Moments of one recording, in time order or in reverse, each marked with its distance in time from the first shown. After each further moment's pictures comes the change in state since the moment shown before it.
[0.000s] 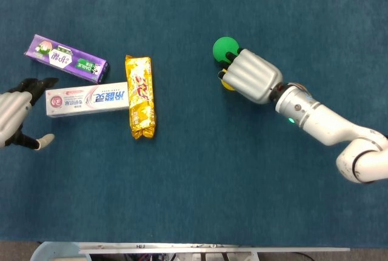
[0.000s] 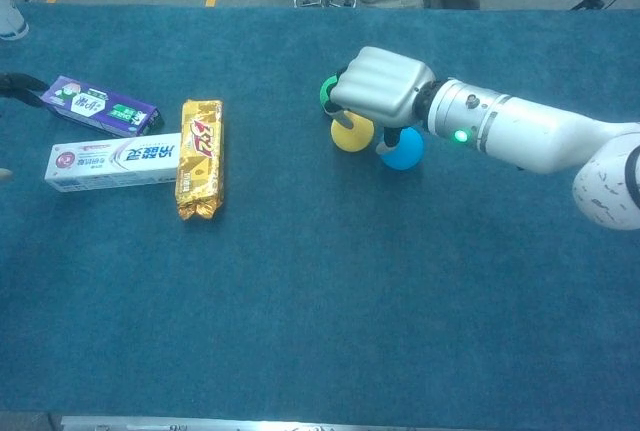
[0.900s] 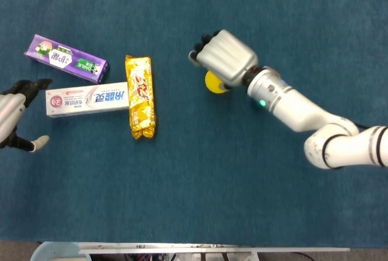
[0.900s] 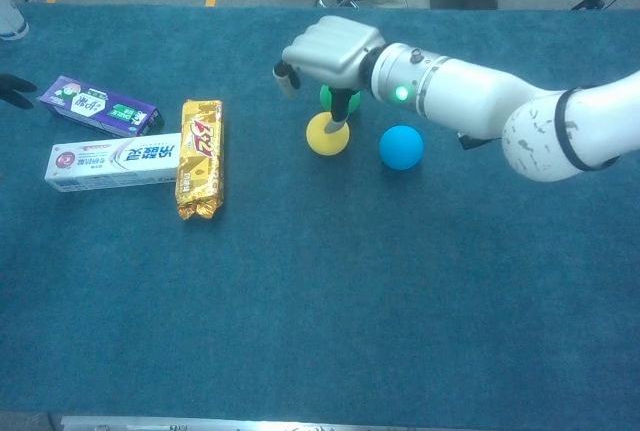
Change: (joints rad) left arm 0.019 0.020 0.010 -0.008 0.002 0.016 -0.010; right arm 0.131 -0.050 0.133 -0.011 0.295 -0.102 -0.011
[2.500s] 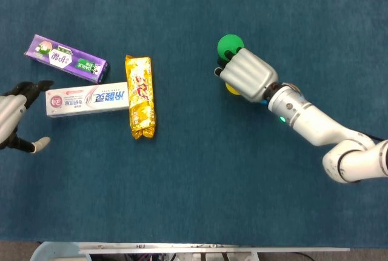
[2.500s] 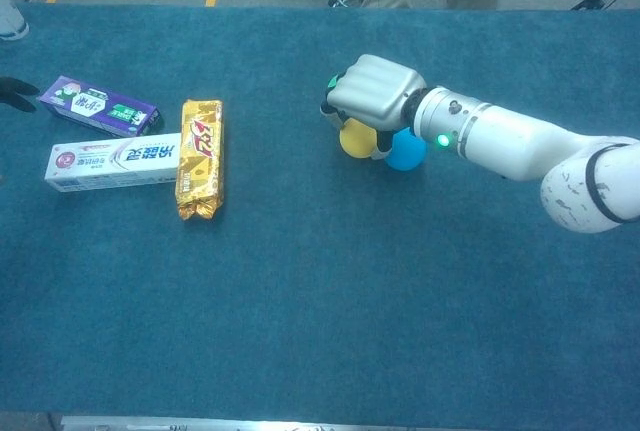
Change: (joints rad) left arm 0.002 0.000 -0.001 0.014 0.035 -0.019 -0.049; right arm -0.082 -0.014 -0.168 0.046 -0.104 0.120 -0.045
